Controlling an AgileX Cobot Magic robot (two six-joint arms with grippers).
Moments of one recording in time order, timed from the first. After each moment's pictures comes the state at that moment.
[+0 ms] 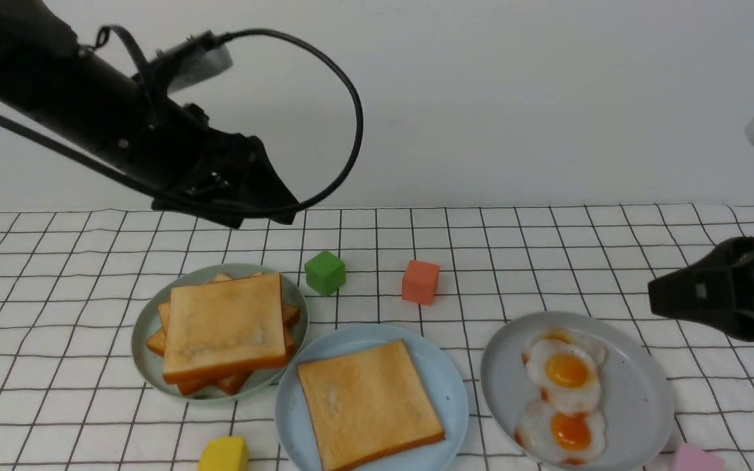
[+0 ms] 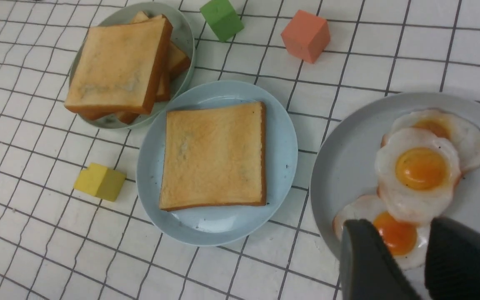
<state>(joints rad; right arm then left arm) 0.22 1.04 -0.91 0.50 0.79 -0.24 -0.10 1.70 -1.54 -0.68 1.17 0.49</state>
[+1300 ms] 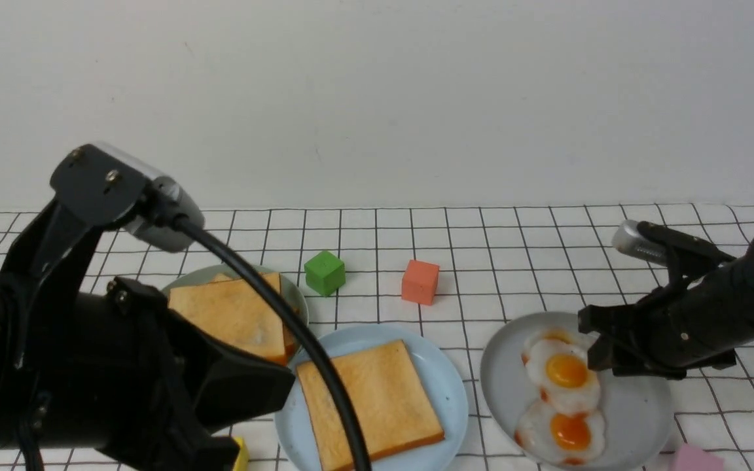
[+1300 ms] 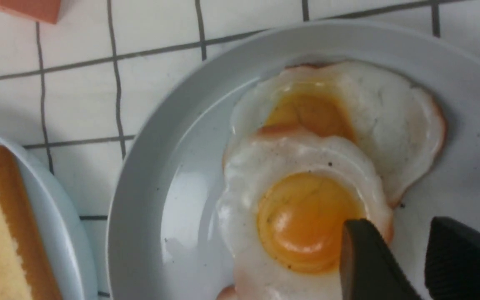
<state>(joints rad) 0.12 1.73 -0.92 0.58 0.42 -0.23 -0.55 0.95 -0.85 -0.54 0.72 0.38</state>
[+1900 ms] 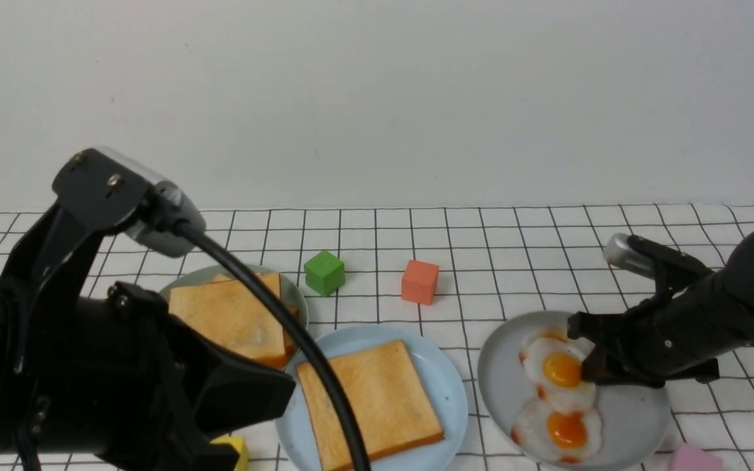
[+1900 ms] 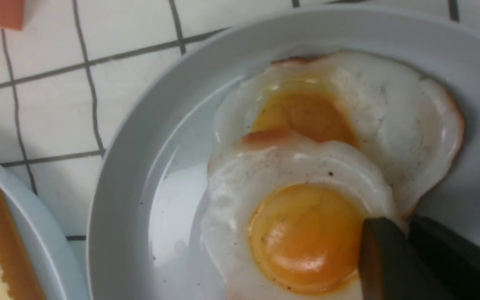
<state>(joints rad) 0.12 1.80 -0.93 0.65 0.42 -0.24 -0.55 0.95 -0.85 -0.54 0.73 0.39</state>
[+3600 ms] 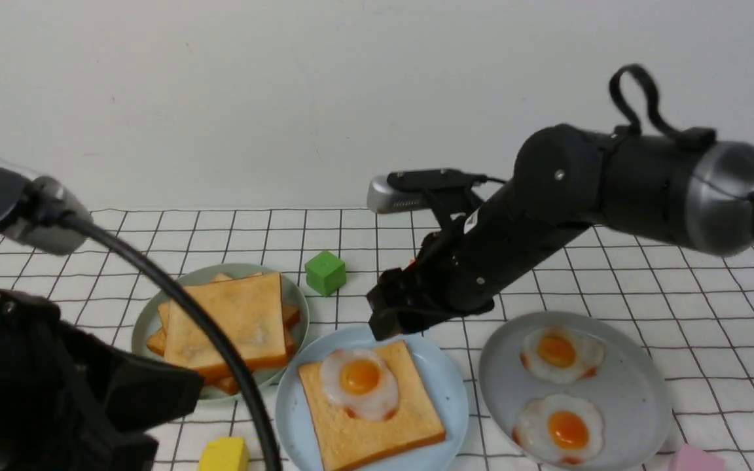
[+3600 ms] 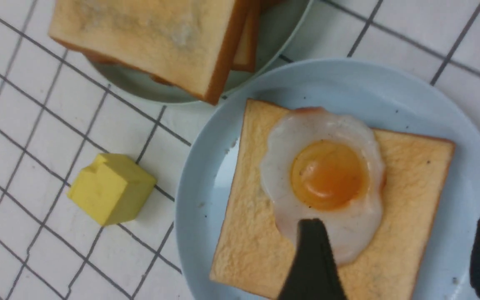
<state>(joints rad) 0.56 1.81 -1.40 0.45 0.72 -0.21 -0.55 0.85 -0.85 -0.26 0.77 0.04</state>
